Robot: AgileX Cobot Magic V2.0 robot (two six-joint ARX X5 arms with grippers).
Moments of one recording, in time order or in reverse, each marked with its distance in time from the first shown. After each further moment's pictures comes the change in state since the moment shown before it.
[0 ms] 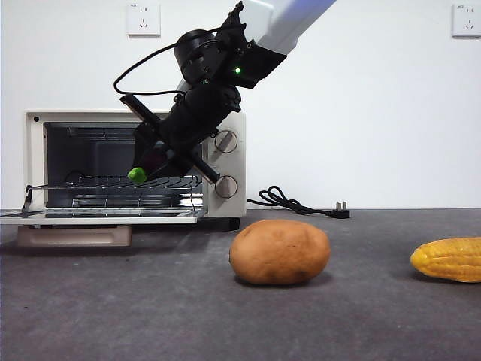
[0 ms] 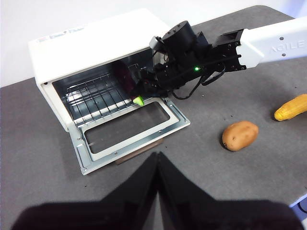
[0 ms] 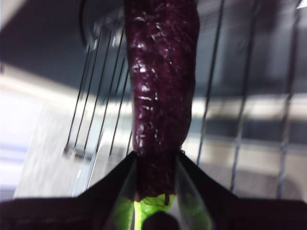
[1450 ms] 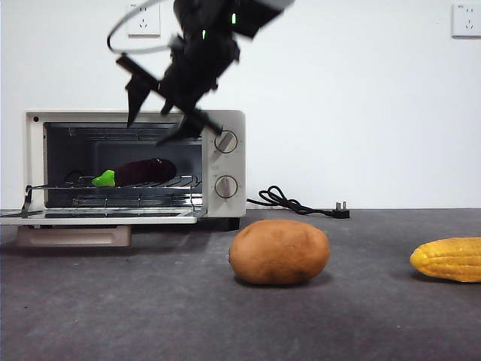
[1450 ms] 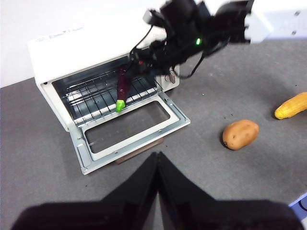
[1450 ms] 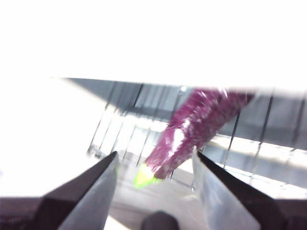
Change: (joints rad) left arm 0.000 0.000 -0.001 -0.001 0.000 0.008; right arm 0.003 -0.019 0.271 -0.319 0.011 -0.259
